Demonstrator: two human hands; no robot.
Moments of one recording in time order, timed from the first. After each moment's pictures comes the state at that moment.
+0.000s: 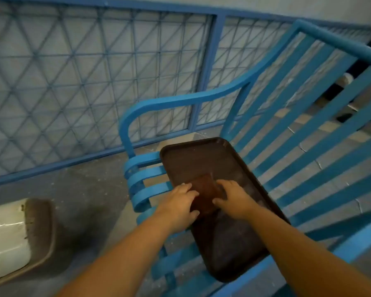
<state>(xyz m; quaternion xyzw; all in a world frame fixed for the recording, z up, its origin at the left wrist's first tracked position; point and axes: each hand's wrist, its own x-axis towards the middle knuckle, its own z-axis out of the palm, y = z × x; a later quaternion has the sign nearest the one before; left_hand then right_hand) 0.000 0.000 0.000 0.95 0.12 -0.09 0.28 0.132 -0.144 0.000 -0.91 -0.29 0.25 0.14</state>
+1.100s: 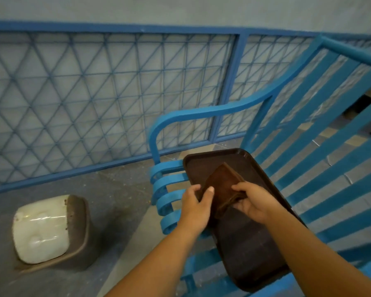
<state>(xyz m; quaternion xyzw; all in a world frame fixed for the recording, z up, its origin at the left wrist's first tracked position) -0.012 -0.018 0.009 0.63 0.41 0.11 0.65 0.108 -0.111 0.050 -0.62 0.07 0.44 0.65</state>
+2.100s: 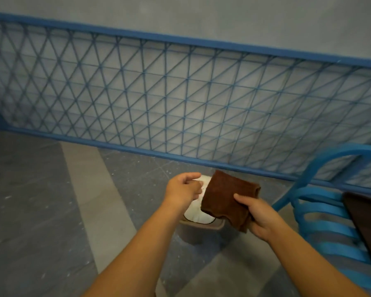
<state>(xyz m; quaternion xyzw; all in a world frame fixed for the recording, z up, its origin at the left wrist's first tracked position) -0.398 0.199 0.038 0.45 0.51 0.34 0.65 -0.225 0.126 0.018 -0.60 -0.09 0.58 0.55</state>
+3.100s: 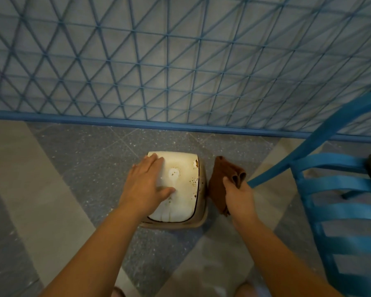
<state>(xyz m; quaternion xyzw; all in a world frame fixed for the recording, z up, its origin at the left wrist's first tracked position) -0.352 0.299 -0.137 0.84 0.48 0.08 0.24 -0.166 0.195 -0.136 -0.78 -0.08 0.37 0.50</state>
